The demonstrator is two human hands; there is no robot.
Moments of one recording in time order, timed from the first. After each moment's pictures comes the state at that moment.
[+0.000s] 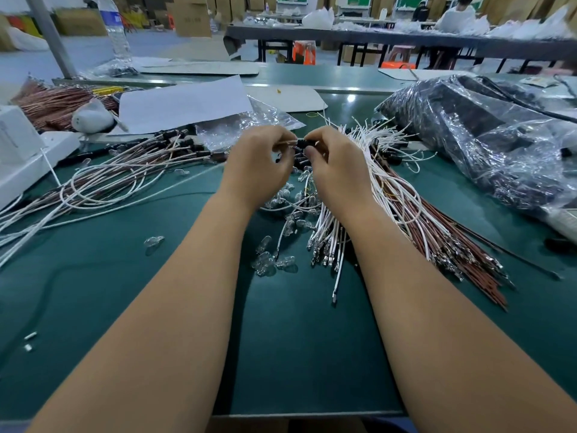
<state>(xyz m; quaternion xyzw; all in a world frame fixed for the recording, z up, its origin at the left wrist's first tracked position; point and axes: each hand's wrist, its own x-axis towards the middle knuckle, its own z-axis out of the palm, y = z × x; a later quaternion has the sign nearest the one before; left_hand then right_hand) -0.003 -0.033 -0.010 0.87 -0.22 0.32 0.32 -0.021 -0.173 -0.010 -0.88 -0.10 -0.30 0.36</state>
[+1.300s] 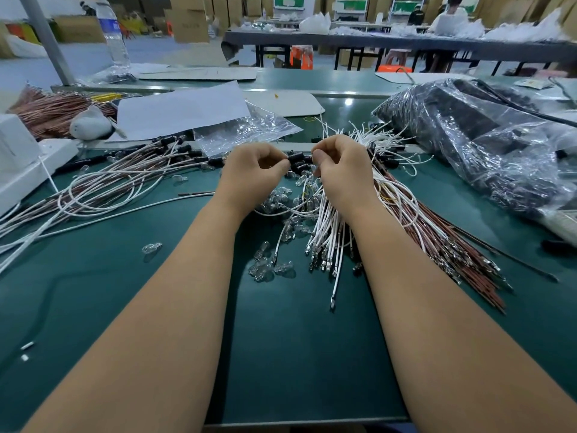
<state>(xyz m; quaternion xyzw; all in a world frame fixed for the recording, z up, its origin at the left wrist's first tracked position) -0.004 -0.028 -0.016 0.83 -0.16 0.18 0.50 -0.015 -0.180 -0.008 -0.82 -0.05 -0.25 0.52</state>
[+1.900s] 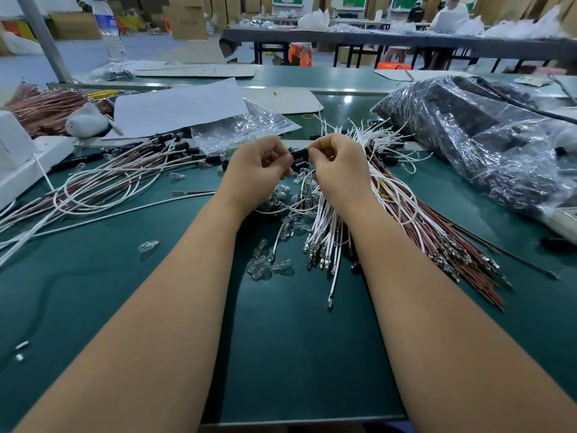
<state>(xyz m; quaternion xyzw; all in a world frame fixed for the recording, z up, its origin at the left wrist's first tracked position) -0.006 -0.033 -0.016 0.82 -0.18 0.14 0.52 -0.012 -0.178 -0.012 -0.82 -0.04 -0.25 0.51</state>
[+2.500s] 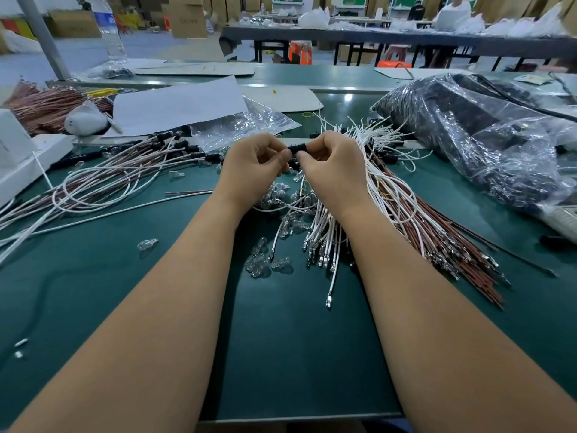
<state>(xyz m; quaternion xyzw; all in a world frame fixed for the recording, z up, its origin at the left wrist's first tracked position) -0.003 -0.031 -0.017 0.79 -0.18 0.15 0.56 -0.017 -0.173 -0.014 -0.83 -0.06 -0.28 0.47</state>
